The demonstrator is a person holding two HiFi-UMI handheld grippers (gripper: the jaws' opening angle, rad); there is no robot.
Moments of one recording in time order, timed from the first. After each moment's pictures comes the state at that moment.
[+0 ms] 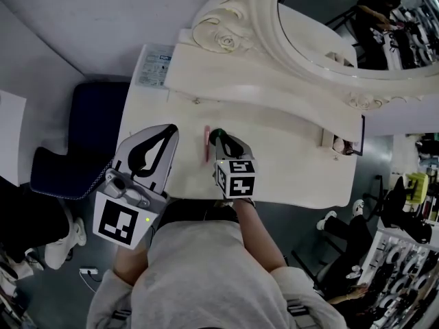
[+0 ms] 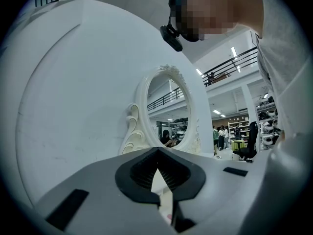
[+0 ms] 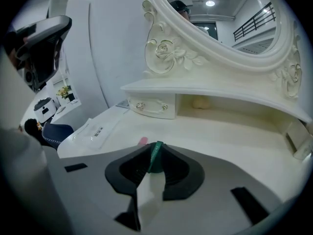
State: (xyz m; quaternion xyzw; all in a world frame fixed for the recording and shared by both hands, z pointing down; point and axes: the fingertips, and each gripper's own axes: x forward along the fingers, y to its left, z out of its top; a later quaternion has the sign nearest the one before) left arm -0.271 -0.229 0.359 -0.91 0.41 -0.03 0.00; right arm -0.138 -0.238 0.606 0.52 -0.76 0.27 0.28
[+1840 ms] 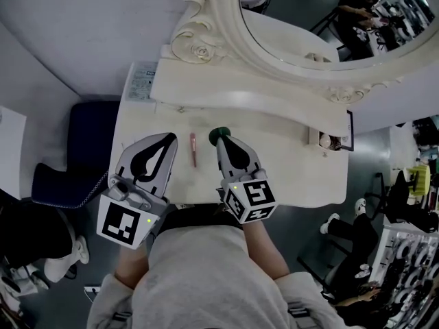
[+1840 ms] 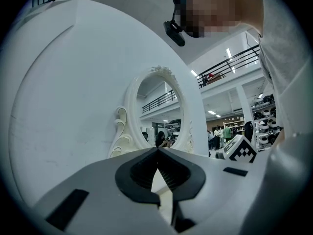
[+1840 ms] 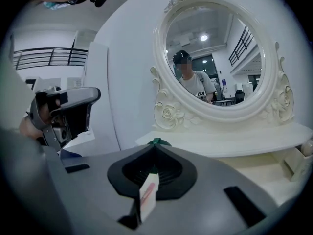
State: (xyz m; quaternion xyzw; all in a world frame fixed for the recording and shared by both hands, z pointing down) left arm -0.237 -0.211 0.348 -0.92 0.39 -0.03 0.00; right arm -0.123 -0.231 0.457 0.52 -0.83 0.15 0.09
